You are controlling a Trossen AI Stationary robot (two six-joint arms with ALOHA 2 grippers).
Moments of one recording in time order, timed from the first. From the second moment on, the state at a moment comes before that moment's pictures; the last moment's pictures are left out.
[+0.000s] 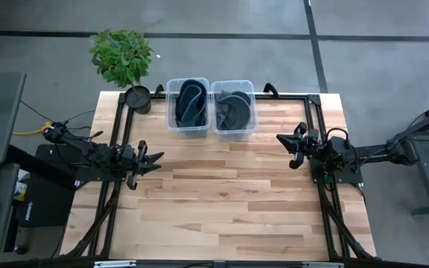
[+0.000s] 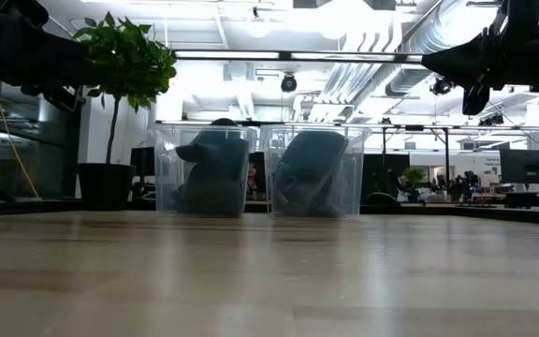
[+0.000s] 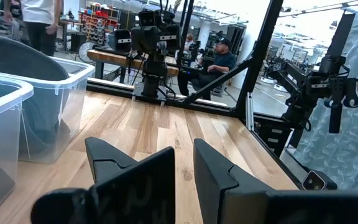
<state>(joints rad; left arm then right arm) -0.48 0.01 0.02 0.05 -0.41 -0.21 0.04 0.25 0.01 0.46 0.37 0.23</state>
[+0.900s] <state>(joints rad) -0.48 0.01 0.02 0.05 -0.41 -0.21 0.04 0.25 0.01 0.46 0.37 0.23</state>
